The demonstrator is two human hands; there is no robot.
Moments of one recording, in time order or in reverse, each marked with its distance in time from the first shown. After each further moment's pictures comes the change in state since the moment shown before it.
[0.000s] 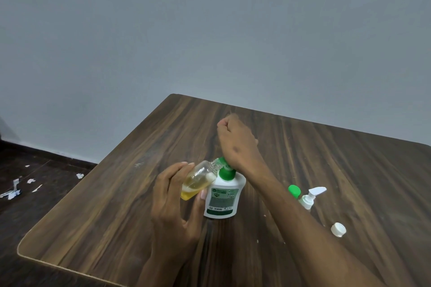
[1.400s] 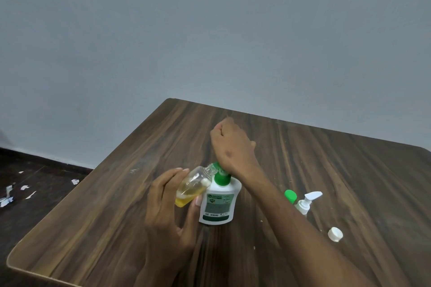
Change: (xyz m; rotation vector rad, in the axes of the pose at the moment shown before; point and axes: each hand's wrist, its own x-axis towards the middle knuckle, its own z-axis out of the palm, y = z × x) left_hand 0.000 -0.003 -0.001 0.005 -0.010 0.009; right_hand 0.010 0.006 0.008 -0.075 -0.007 -0.028
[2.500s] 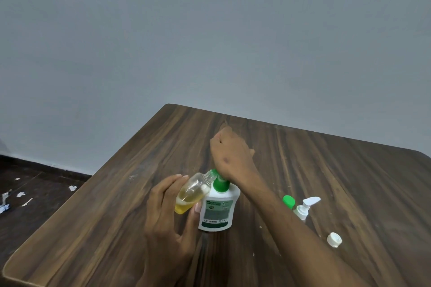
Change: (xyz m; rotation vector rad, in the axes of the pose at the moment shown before) left_hand 0.001 0.004 0.000 -0.003 0.019 0.017; right_hand -0.002 -0.001 -0.002 -0.018 -0.011 0.038
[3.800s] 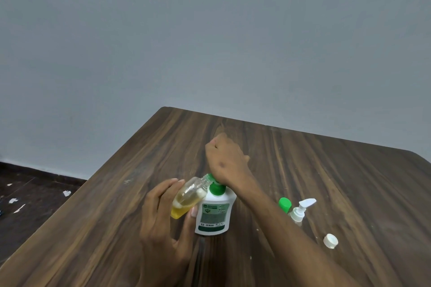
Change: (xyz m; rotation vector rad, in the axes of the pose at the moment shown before) left_hand -0.001 0.001 0.002 0.012 0.020 -0.021; right_hand 0.002 0.002 0.002 -0.008 -0.027 0.002
